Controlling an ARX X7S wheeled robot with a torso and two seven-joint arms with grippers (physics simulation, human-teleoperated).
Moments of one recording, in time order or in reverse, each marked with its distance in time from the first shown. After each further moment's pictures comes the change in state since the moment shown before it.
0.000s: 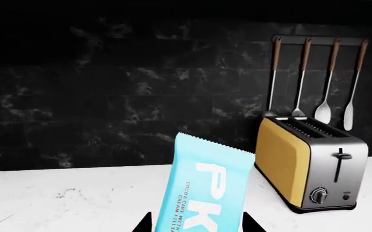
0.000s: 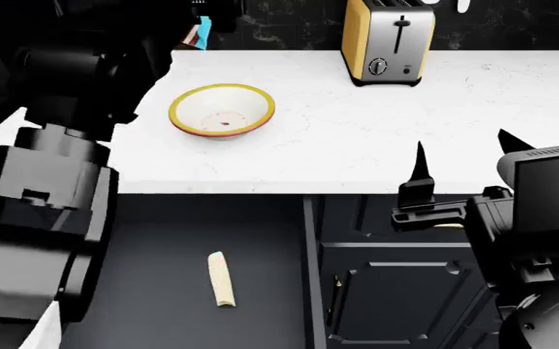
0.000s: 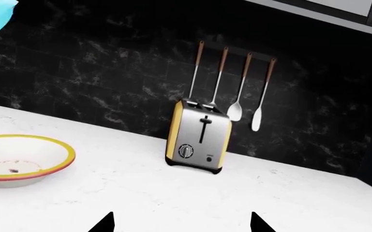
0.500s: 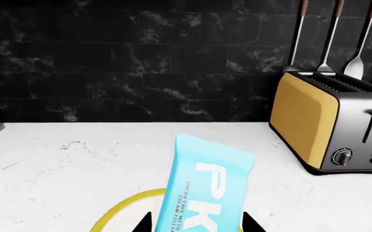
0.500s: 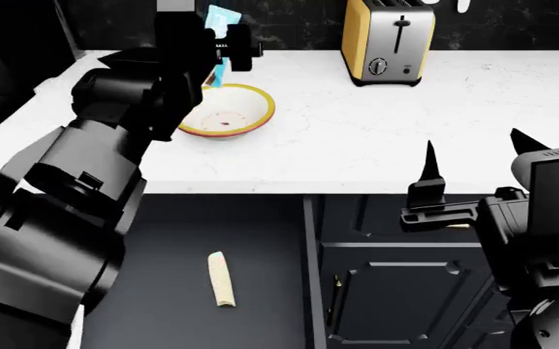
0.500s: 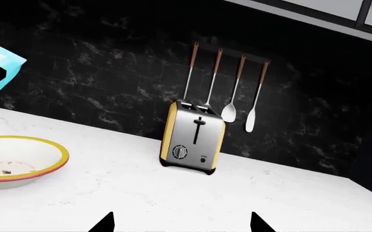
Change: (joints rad) left arm -0.094 0.086 0.555 -0.473 -0.502 0.302 -0.081; right arm -0.001 0.024 0.046 -0.024 0.058 0.025 0.028
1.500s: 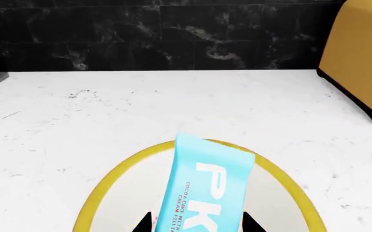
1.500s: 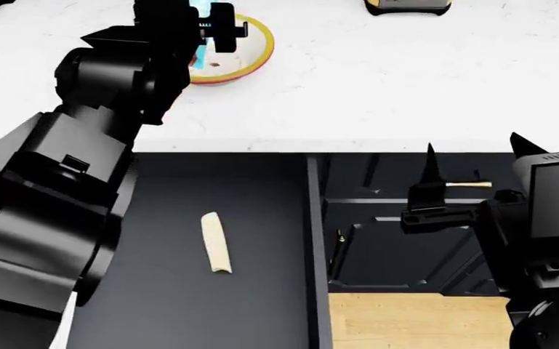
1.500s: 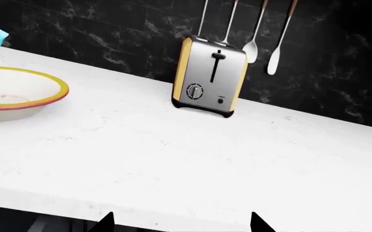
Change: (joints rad) left arm -0.051 0.006 -0.183 -0.042 0.231 -0.019 -0.004; right arm -0.027 0.017 -0.013 0.018 0.000 -0.049 0.009
